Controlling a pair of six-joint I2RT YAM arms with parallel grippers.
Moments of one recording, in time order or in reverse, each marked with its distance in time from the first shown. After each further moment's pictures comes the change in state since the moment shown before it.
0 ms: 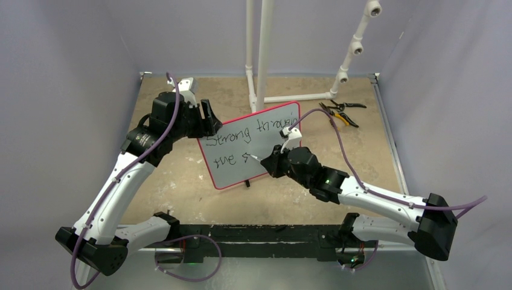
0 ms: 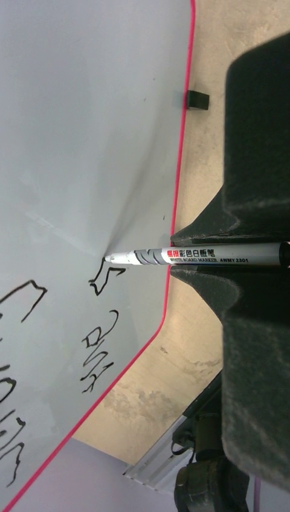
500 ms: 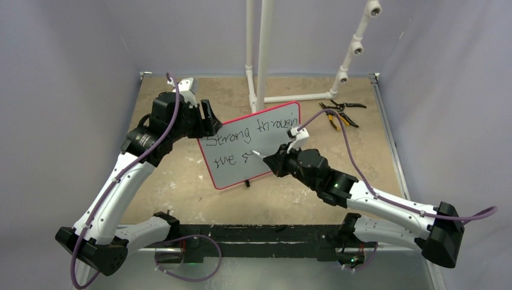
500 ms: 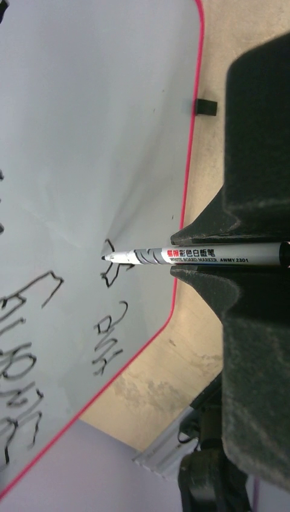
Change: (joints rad) left arm 0.000 -0.001 -0.002 0.000 0.000 0.000; right arm 0.000 -0.092 -0.031 0.024 0.005 -0.028
